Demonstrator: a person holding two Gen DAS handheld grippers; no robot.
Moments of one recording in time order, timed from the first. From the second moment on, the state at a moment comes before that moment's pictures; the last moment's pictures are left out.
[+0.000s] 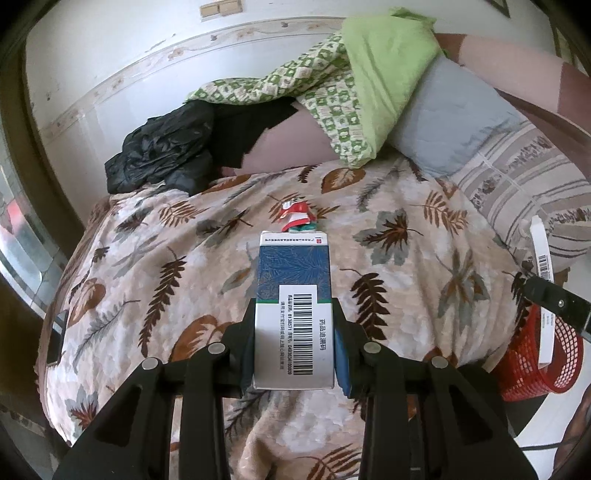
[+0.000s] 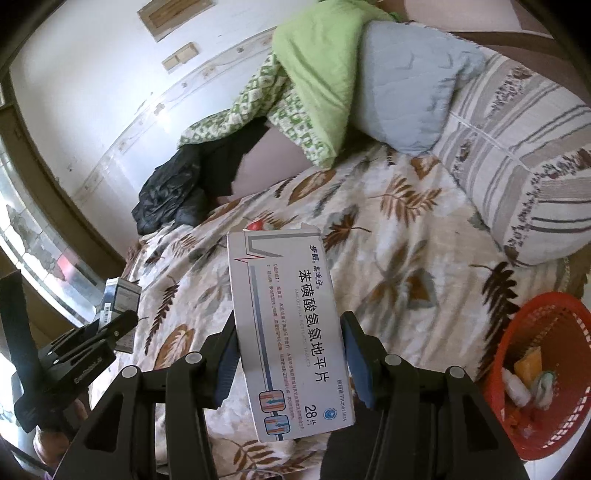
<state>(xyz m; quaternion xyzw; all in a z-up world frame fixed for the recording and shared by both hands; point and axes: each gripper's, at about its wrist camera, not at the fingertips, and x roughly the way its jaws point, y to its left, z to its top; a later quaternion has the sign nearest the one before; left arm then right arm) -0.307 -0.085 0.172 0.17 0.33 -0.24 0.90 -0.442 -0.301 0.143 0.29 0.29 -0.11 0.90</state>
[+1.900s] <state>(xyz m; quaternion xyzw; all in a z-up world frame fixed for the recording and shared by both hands) -0.481 -0.395 0.106 0.29 0.35 -0.59 0.67 -0.649 -0.469 0.062 0.40 0.26 -0.38 0.79</state>
